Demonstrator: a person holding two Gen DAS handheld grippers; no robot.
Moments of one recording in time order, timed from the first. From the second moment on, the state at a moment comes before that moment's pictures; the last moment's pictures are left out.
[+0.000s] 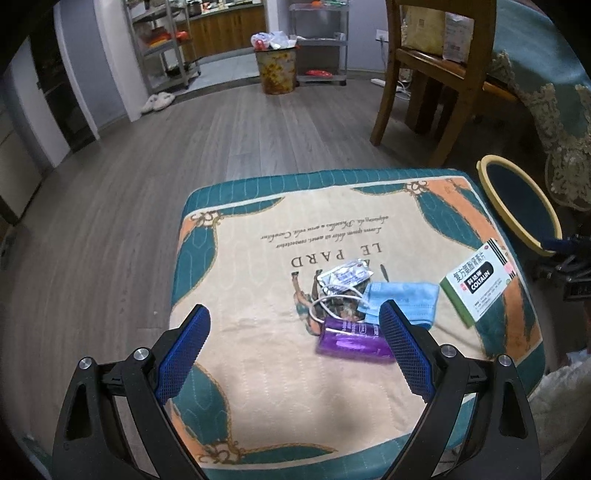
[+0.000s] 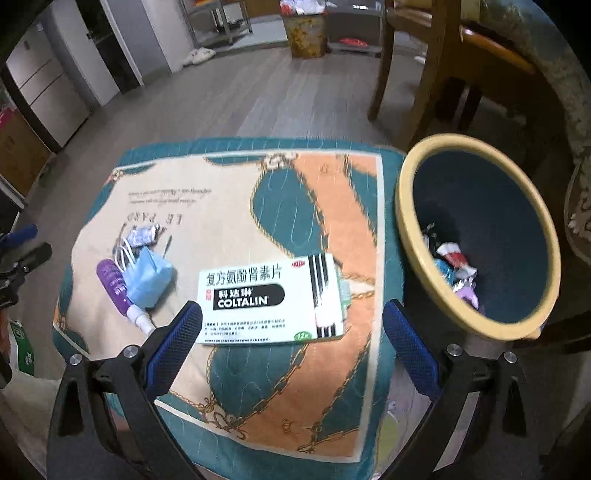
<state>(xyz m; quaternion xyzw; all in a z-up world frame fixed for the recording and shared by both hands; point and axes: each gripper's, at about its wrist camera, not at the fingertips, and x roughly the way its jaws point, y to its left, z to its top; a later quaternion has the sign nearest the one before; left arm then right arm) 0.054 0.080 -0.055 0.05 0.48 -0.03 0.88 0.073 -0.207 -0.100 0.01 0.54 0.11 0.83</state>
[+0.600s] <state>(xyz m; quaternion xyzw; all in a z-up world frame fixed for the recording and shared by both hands) 0.059 0.065 -0.060 0.07 0.48 -0.06 0.87 0.118 -0.195 -0.158 0.20 0.60 0.07 0.77</state>
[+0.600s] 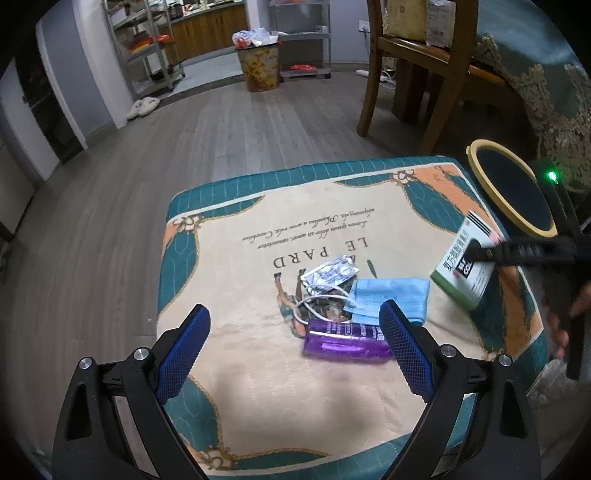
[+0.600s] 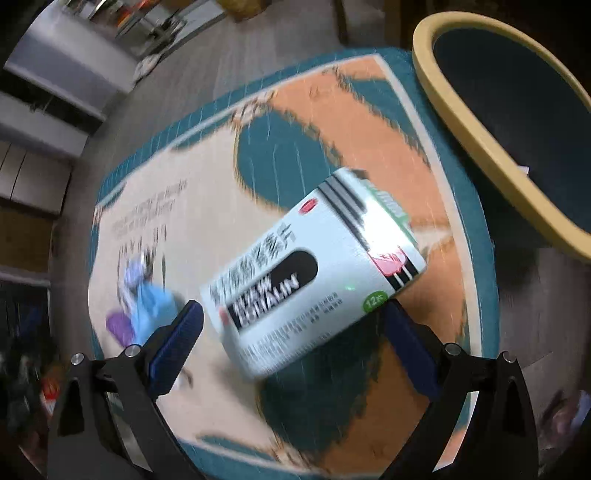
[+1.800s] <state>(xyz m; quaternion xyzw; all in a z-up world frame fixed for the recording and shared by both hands) 0.080 -0.033 -0.133 0.15 0.55 -0.15 0.80 0.092 -0.204 -0.026 0.05 0.48 0.14 0.86</state>
